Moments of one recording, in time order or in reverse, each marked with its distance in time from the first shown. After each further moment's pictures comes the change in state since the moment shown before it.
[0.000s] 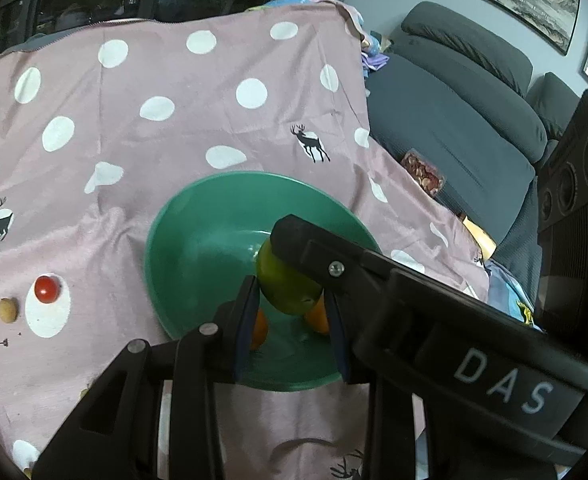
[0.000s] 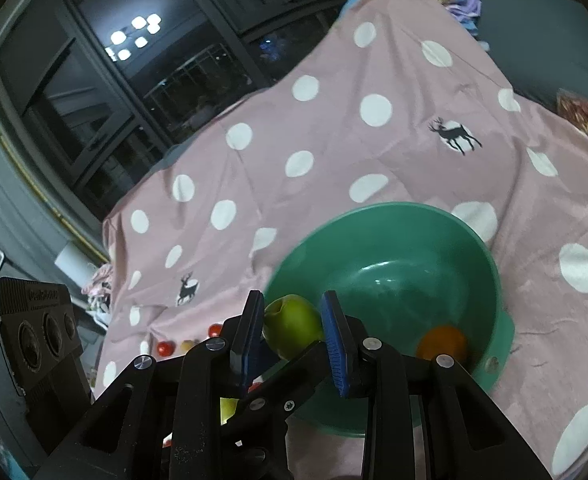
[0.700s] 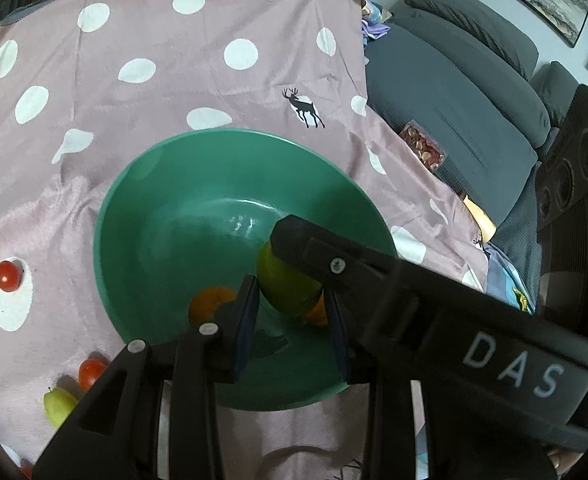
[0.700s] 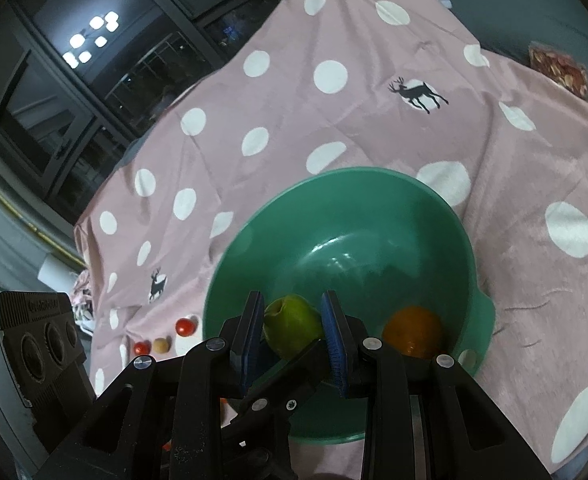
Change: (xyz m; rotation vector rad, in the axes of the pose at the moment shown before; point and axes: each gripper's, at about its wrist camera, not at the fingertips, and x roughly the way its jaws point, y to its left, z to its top) left arm 0.040 0.001 -0.002 -0.017 0.108 -0.039; right arm 0.019 -0.034 -0.001 0.104 0.087 -0.066
